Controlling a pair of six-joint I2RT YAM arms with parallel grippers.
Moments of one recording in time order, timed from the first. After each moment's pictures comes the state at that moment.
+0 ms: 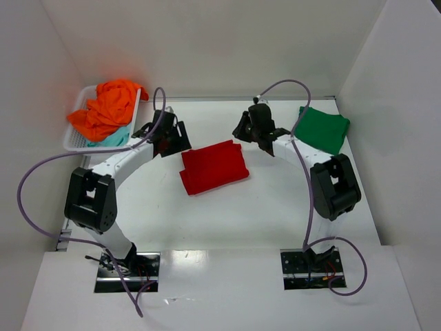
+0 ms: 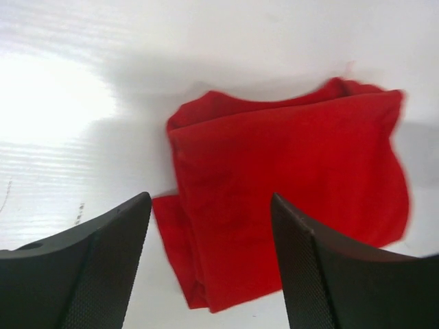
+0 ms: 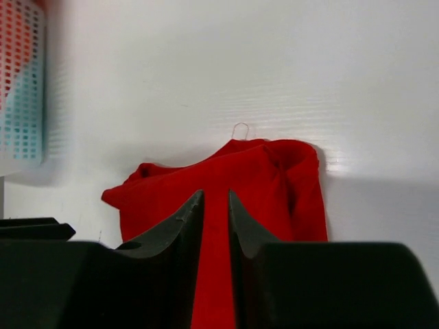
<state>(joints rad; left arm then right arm) -0.31 1.68 1.23 -0.41 -0.06 -0.58 0.44 1.80 1.29 -0.06 0.02 0.64</state>
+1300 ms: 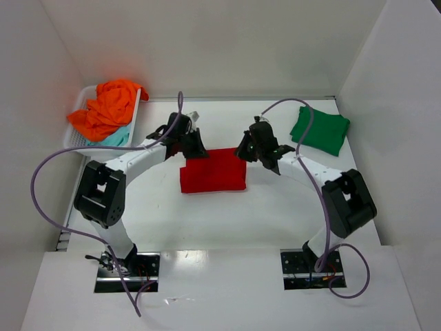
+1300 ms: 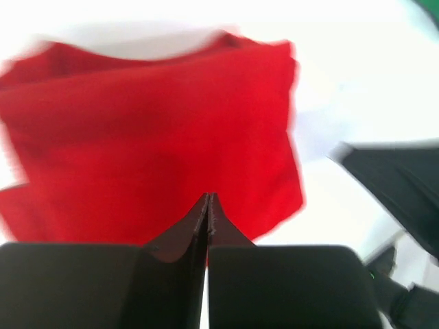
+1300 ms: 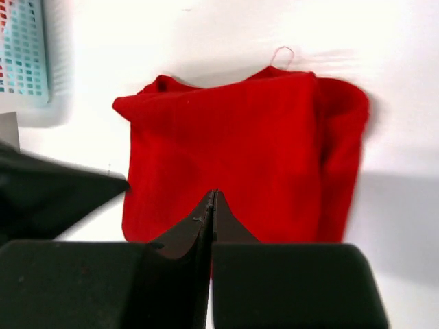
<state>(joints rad) -0.39 1.74 1.25 -0.30 0.28 -0.58 0.51 1.57 1.02 -0.08 -0.01 0.75</state>
